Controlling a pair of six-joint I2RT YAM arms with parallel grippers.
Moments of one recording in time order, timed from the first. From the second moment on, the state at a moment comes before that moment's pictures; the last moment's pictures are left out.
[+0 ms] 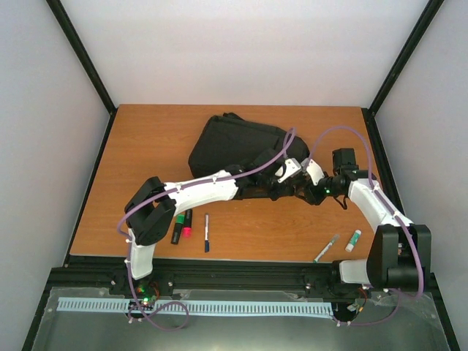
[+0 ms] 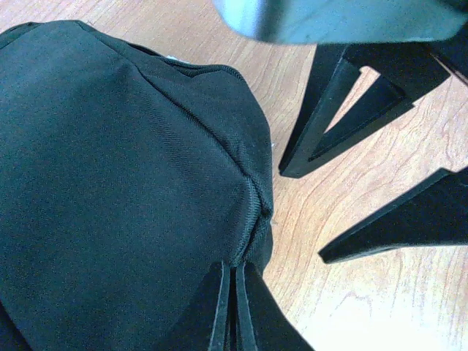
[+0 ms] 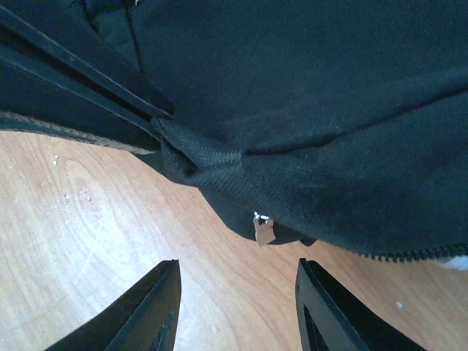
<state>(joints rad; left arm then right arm) -0.98 1.94 1.50 -0.29 0.03 0.02 0.02 1.33 0.85 -0.69 -0.60 -0.65</state>
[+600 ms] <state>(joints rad) -0.96 1.93 1.51 -0.31 0.06 -0.04 0.09 1.35 0.78 -0.47 -0.53 -0.63</state>
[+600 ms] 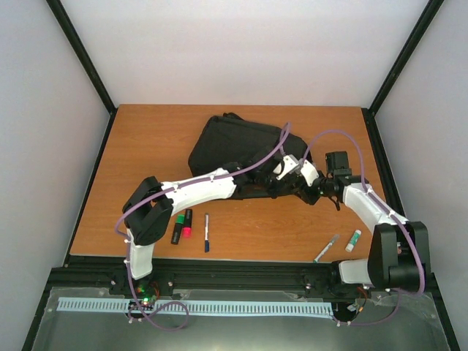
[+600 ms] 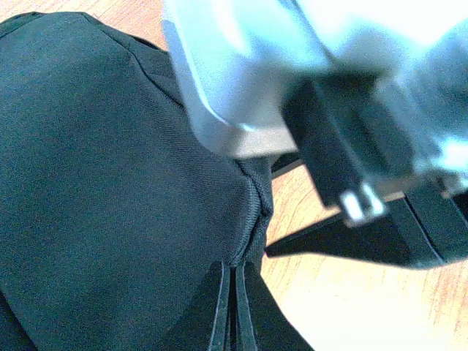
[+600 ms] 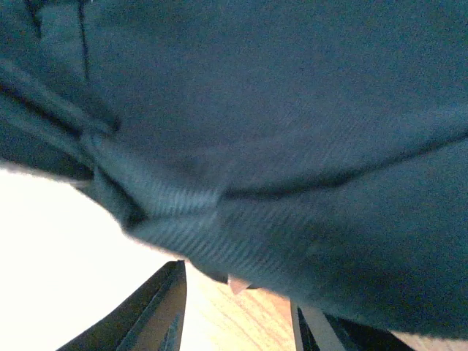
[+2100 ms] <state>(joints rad) -0.90 1.89 1.47 -0.23 0.21 -0.14 0.11 1.31 0.74 -0.38 -0.48 -0.72</state>
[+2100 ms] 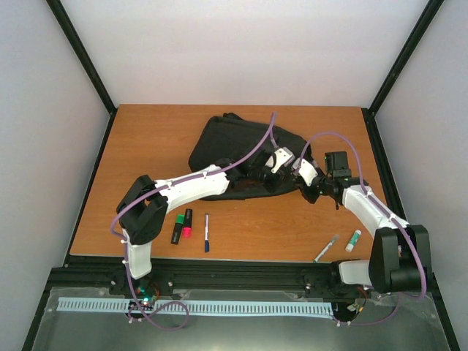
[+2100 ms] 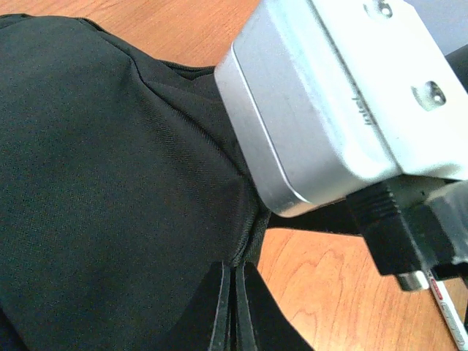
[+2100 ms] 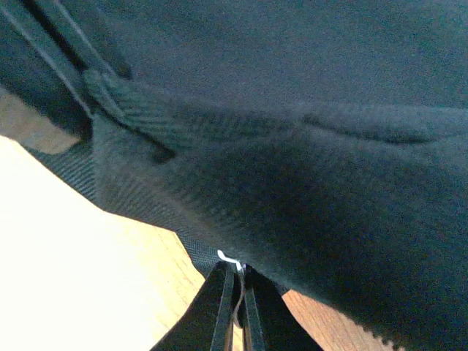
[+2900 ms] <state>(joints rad) -0.90 1.87 1.40 -0.21 0.26 -0.13 0.07 1.33 0.80 -0.54 -0.55 -0.78</state>
